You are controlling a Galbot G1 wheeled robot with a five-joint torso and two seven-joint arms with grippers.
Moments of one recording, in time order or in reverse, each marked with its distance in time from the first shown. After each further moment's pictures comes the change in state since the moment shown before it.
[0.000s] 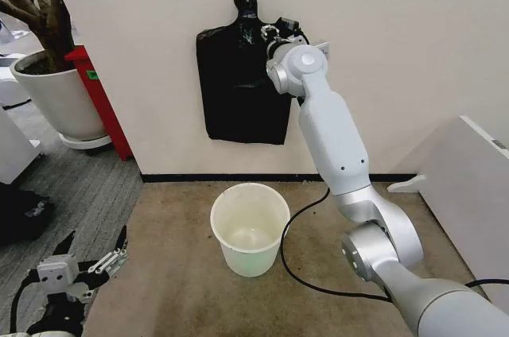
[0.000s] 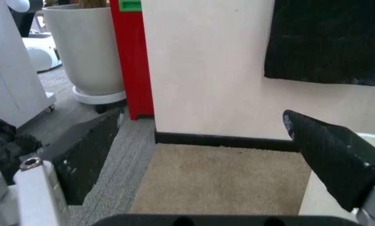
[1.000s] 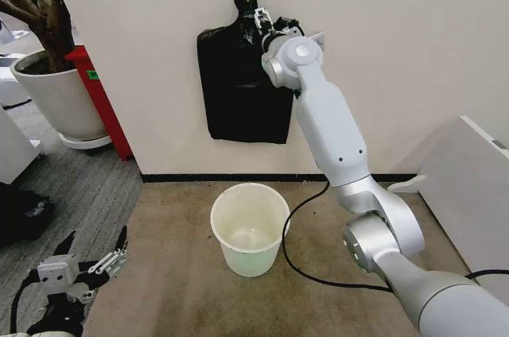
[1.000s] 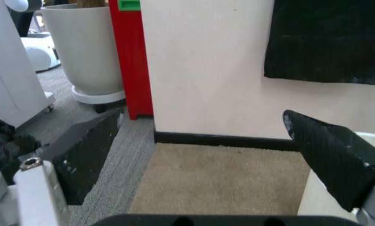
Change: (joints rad) left arm 0.002 0.000 0.000 0.000 0.000 0.000 0.002; right arm 0.043 -0.002 -0.072 -0.007 0.014 -0.045 -0.063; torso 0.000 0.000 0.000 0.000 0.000
